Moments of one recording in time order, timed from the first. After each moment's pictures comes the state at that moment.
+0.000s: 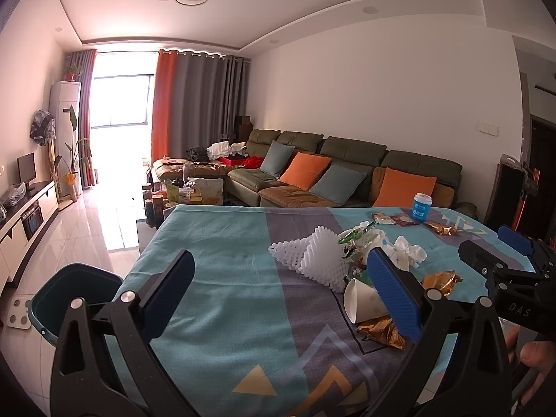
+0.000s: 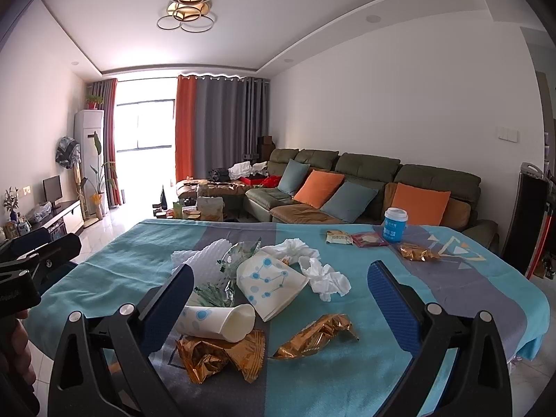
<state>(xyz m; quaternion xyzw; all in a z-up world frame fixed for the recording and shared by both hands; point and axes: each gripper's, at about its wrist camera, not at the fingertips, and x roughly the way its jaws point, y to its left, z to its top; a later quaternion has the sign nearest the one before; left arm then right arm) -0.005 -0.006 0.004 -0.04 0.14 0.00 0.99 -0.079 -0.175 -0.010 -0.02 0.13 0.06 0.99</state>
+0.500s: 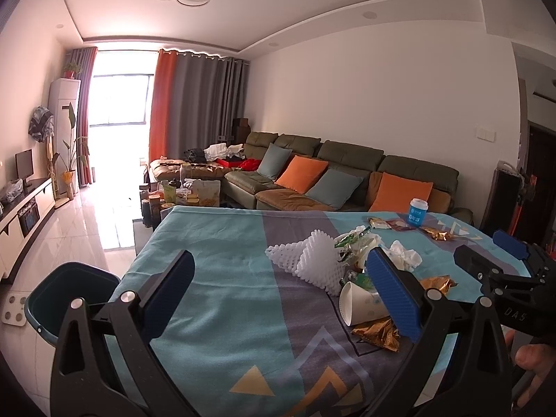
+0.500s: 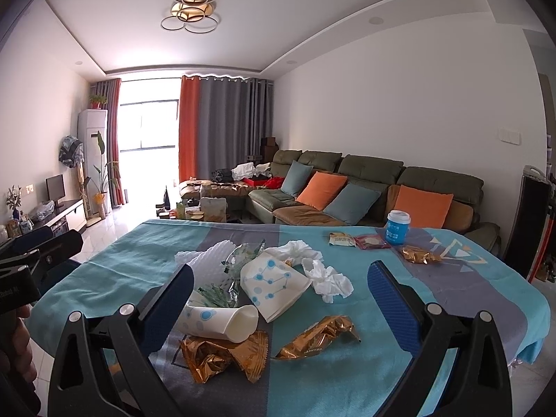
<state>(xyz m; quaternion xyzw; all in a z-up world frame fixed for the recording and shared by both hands) -0.008 -0.004 0.010 -0.05 0.13 0.00 0.99 -0.082 -0.173 -0.008 -0.02 0.12 0.06 0.99</state>
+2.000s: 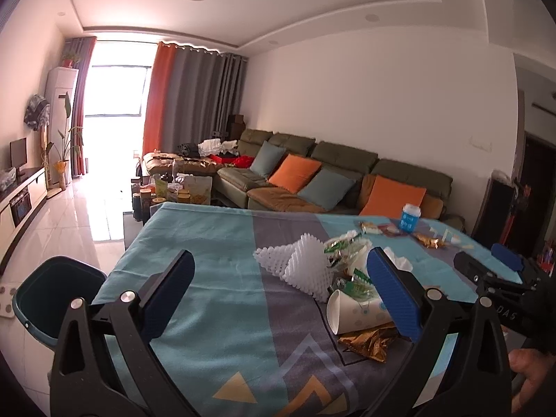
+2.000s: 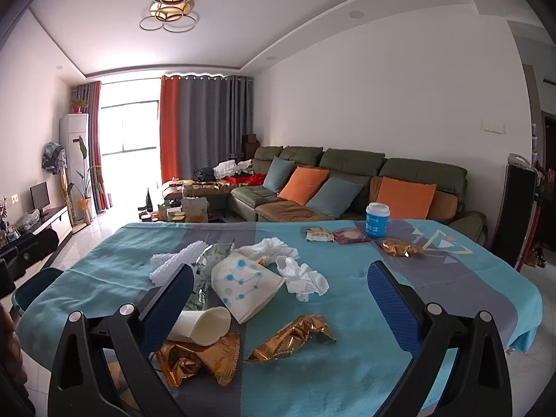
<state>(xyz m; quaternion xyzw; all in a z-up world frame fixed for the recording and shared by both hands) 0.002 -0.008 0.010 -0.06 0.14 -0.02 0.99 -0.068 -0.198 -0.010 0.00 0.14 0.03 0.99</state>
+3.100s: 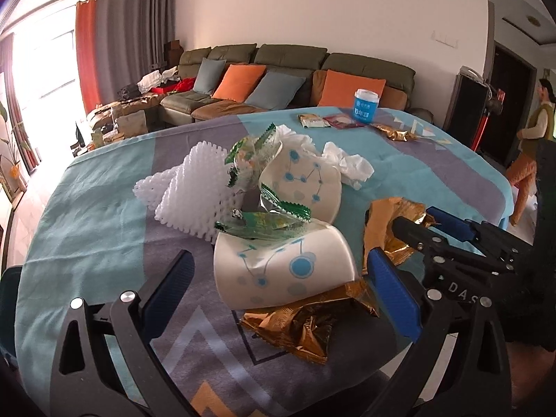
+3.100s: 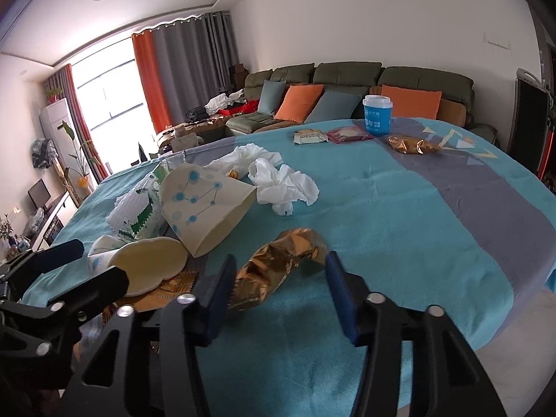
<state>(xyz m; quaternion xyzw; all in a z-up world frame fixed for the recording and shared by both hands) 0.104 -0.120 -0.052 0.03 0.33 -0.12 0.93 -0.010 -0.235 -0.081 0.07 0.30 0.03 0.95</state>
